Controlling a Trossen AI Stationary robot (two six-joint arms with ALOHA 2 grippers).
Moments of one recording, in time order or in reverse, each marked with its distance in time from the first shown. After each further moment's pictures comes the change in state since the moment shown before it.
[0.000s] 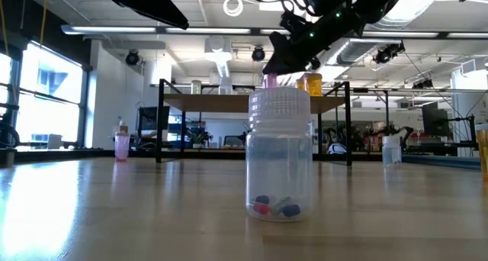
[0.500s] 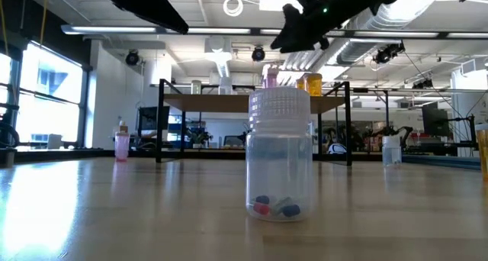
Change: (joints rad) left arm 0.026 0.000 0.000 -0.019 0.002 -0.019; right arm 0.031 -0.153 0.001 -0.059 -0.001 -0.010
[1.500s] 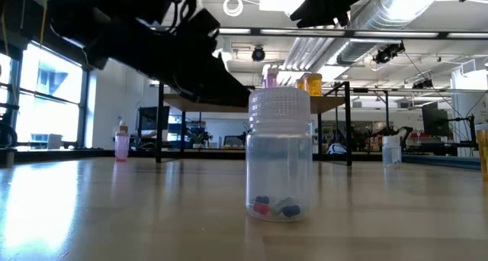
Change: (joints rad) left arm 0.207 0.514 -0.211 1.040 0.338 0.040; right arm 0.136 -0.223 0.000 -0.251 0.001 0.016
